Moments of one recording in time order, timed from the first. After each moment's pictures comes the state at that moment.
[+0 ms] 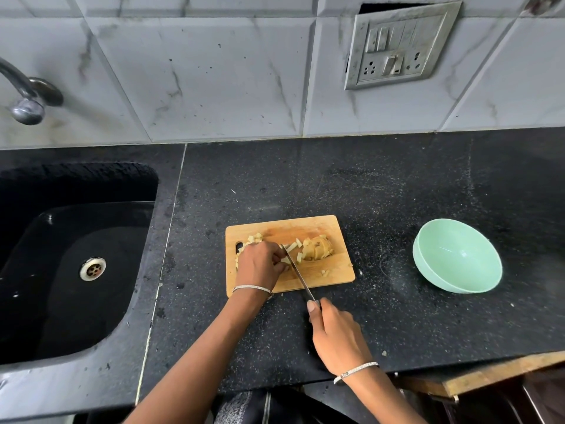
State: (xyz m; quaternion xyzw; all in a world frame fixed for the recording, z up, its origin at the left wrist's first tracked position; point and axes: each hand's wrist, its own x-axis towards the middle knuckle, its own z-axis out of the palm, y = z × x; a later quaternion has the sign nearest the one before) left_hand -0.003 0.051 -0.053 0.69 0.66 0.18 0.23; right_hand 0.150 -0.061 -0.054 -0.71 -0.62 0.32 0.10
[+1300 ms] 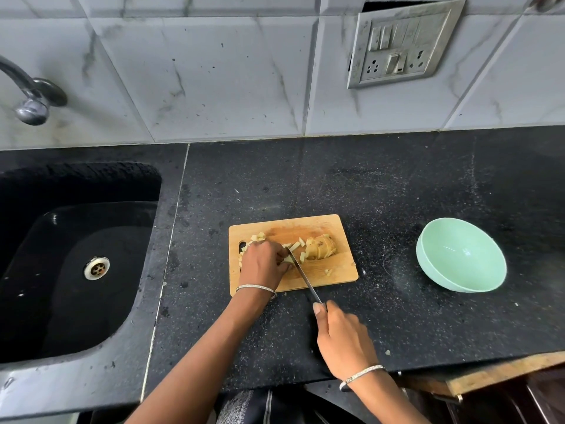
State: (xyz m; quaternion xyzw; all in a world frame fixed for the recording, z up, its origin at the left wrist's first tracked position) left_hand -0.002 0.049 -0.050 0.70 0.66 0.18 0.22; right_hand 0.149 -0.067 -0.045 -0.73 -0.61 0.30 0.07
